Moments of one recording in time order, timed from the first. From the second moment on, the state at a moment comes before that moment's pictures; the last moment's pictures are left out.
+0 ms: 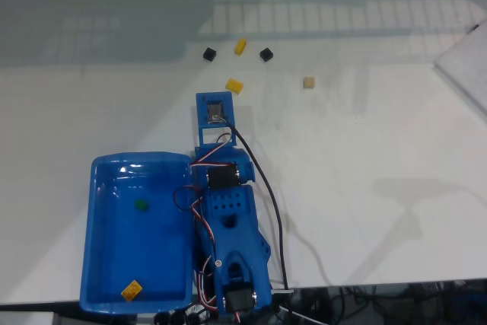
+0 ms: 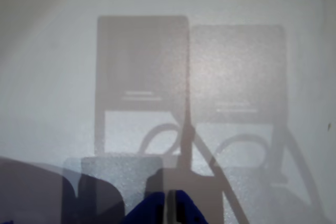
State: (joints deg) arm -2.1 189.7 175.6 73.2 -81.7
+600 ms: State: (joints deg) arm 3.3 146.3 152.9 51.1 -59.8
